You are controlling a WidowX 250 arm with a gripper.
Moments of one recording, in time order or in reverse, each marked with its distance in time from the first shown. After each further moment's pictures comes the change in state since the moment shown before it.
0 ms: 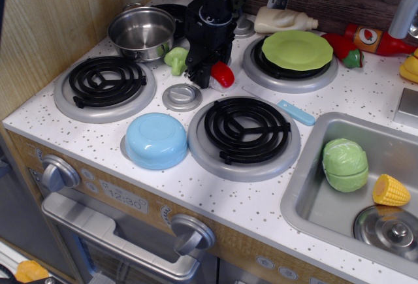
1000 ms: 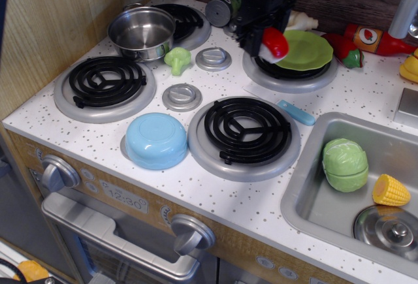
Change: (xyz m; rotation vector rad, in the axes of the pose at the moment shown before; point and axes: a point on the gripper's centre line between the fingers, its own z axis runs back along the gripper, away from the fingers) arm -0.052 -0.043 0.074 -0.088 0.014 -0.181
